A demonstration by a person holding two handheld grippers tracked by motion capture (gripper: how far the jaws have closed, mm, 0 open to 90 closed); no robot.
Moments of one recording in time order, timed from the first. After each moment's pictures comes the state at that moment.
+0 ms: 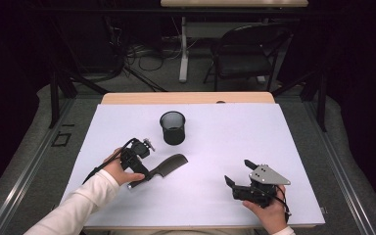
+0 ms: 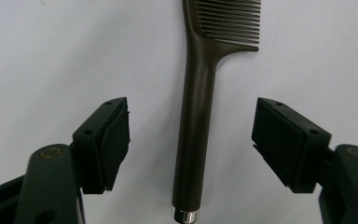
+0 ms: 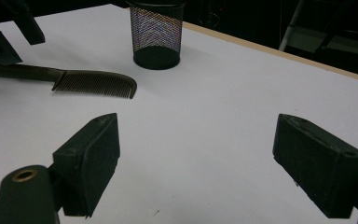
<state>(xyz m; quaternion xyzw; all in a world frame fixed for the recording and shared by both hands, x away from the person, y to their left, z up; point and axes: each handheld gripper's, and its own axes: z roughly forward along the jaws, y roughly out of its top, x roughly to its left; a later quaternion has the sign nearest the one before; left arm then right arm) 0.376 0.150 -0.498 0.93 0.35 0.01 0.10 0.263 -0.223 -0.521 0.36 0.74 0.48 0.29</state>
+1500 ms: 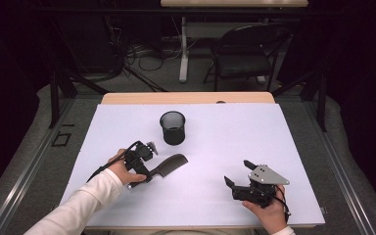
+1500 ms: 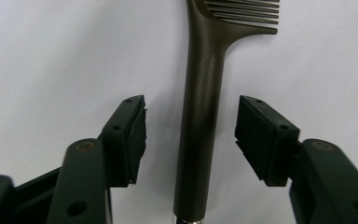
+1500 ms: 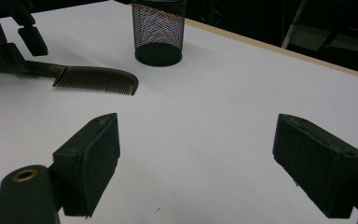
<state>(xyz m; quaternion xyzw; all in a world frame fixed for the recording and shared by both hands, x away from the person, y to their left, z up) 0.380 0.143 -0.514 0.94 0.34 0.00 0.06 0.264 -0.222 -0.523 0.36 0.75 0.48 0.28</state>
